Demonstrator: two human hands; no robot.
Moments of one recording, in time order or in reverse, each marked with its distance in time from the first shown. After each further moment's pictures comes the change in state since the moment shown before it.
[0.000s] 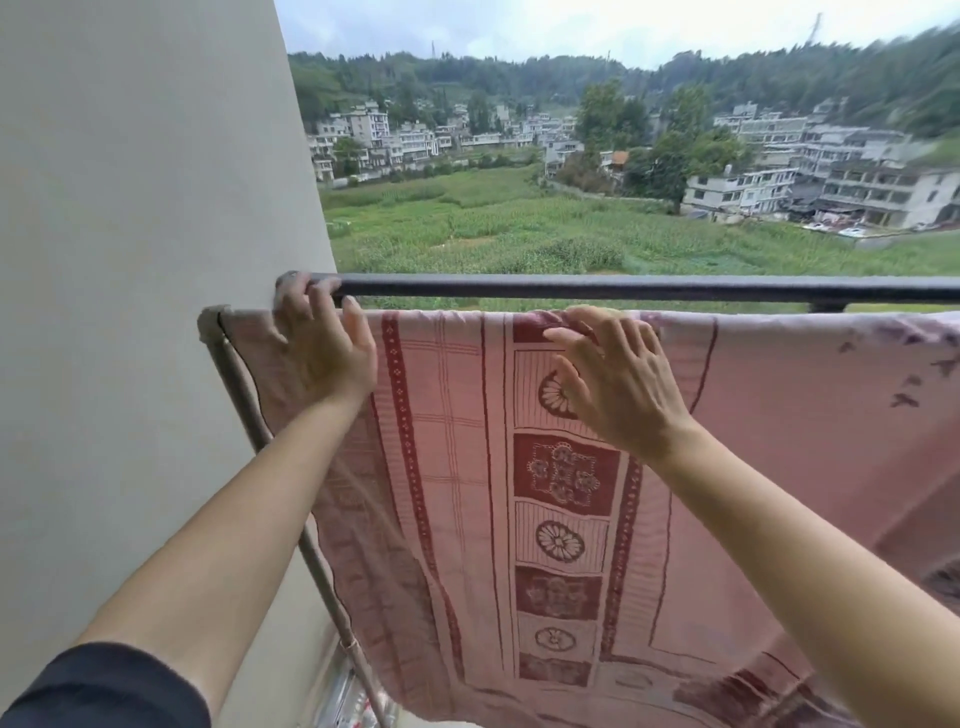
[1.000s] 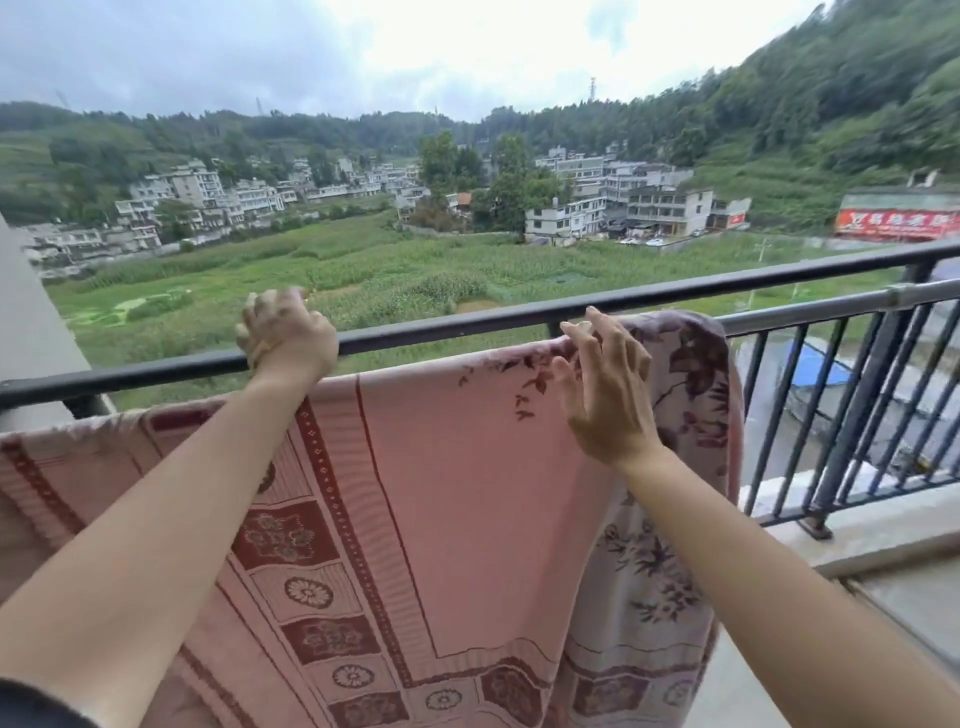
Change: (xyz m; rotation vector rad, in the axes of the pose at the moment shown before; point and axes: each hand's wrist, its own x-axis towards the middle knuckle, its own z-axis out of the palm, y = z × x) left_hand -0.039 0.325 0.052 0.081 -0.635 0.021; right_hand -0.153 0.209 -0.182 -0.125 -0.021 0.677
